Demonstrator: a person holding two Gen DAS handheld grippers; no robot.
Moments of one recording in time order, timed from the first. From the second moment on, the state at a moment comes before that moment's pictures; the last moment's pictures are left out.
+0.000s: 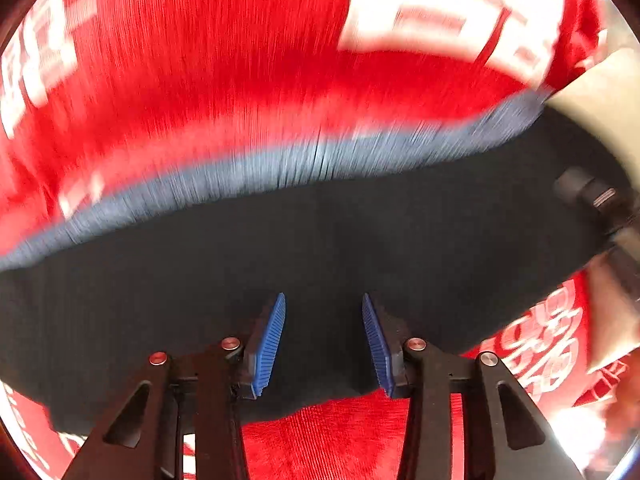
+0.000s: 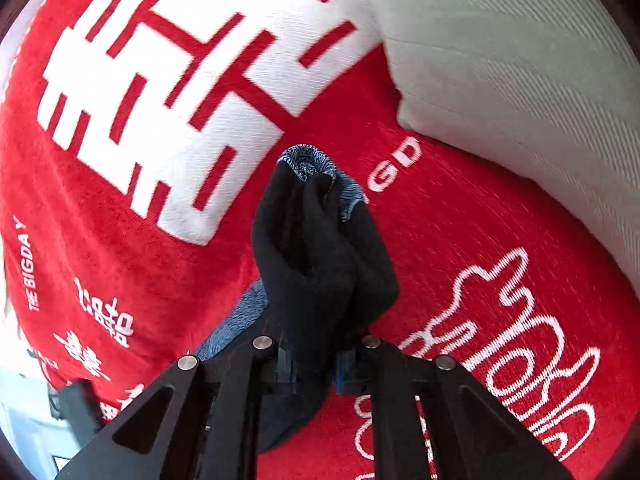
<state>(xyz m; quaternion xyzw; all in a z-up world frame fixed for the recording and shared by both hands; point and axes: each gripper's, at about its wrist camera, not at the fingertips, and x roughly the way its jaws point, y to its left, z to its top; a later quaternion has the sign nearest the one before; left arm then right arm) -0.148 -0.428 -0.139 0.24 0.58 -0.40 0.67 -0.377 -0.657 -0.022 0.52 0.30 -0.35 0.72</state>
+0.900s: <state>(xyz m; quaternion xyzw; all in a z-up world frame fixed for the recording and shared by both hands) -0.026 -0.265 -0.088 0.13 0.58 -0.38 0.71 -0.189 -0.498 0.060 0.20 0.44 -0.22 0.85</state>
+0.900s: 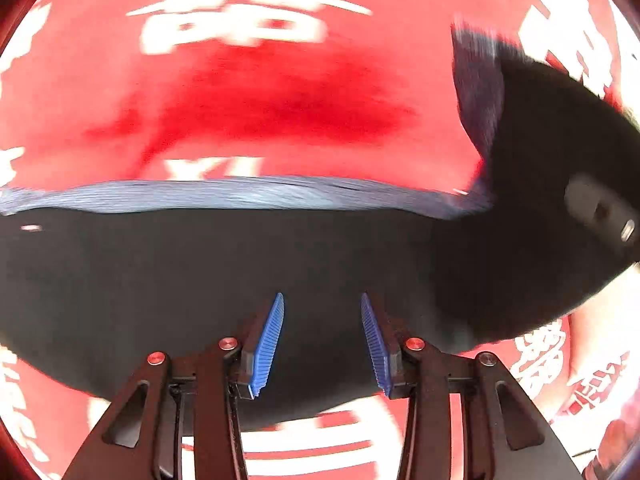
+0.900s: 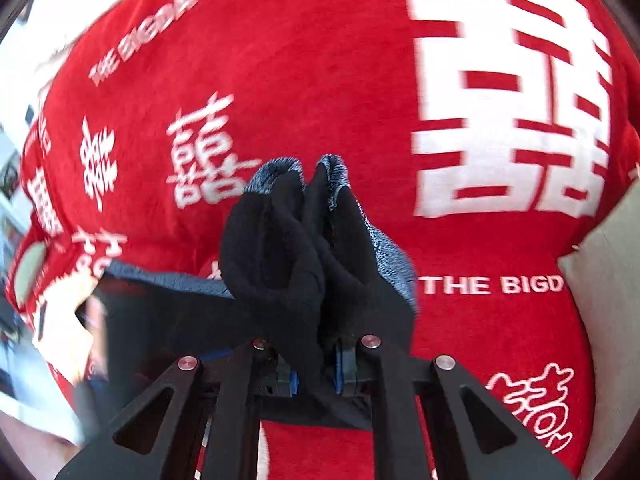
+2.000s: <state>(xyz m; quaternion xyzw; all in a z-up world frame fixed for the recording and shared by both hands) 0.011 -0.249 -0.110 0.13 0.66 -0.48 0.57 -0.176 -0.381 -0.014 0.14 0.58 -0.27 0.76</state>
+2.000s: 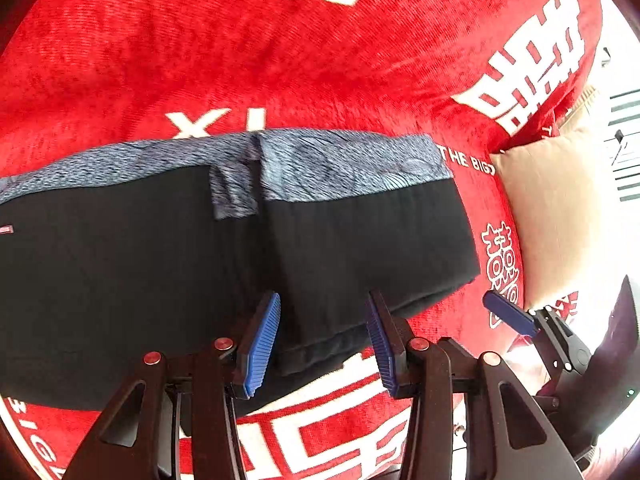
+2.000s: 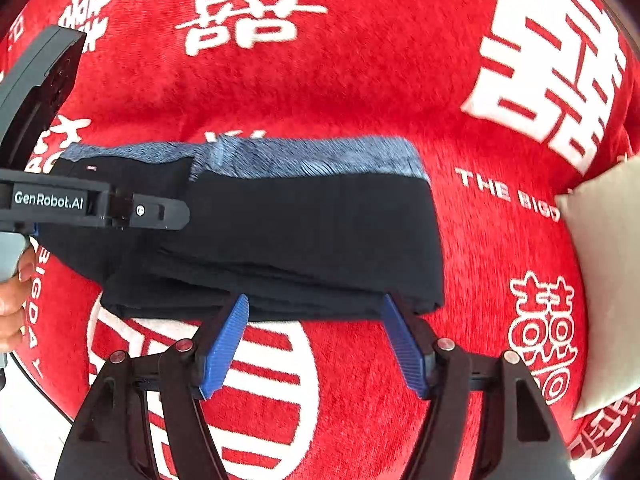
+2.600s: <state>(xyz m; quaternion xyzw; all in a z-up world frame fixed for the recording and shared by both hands) -0.027 -0.245 -0.137 0.17 0.65 -0.44 0.60 -0.209 -0.407 -0.026 0.26 0.57 -0.26 0.73</state>
